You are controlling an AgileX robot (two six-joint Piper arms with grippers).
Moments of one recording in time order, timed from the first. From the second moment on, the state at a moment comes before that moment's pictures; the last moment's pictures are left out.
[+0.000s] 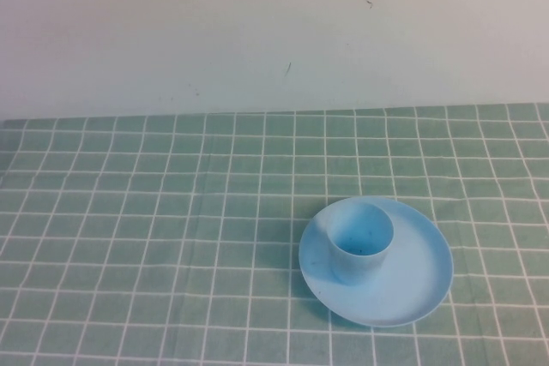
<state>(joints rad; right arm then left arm) -0.20 -0.01 0.03 0.09 0.43 -0.16 -0.54 1.34 -1.90 0.05 1.06 -0.14</state>
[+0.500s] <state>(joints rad) -0.20 -0.01 0.03 0.09 0.43 -0.16 -0.10 0.52 -0.61 0.05 0.53 -0.34</state>
